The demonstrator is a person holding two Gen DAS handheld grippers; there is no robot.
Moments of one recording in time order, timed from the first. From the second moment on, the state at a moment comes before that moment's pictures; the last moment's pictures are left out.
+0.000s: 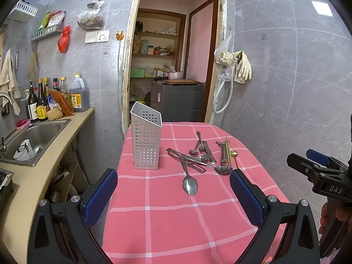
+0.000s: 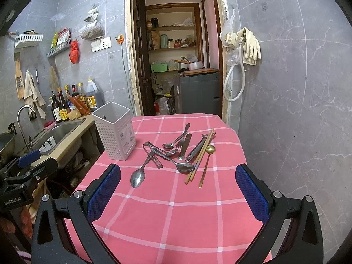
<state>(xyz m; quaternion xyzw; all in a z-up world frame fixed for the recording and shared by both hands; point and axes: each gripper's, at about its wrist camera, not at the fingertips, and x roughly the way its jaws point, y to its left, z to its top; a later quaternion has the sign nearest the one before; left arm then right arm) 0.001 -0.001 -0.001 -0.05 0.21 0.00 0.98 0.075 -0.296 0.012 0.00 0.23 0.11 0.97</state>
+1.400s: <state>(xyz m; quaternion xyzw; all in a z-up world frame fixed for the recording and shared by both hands) 0.000 0.001 0.000 -0.04 0.22 0.00 0.97 0.078 -0.294 0.005 0.01 0.24 0.11 0.96</state>
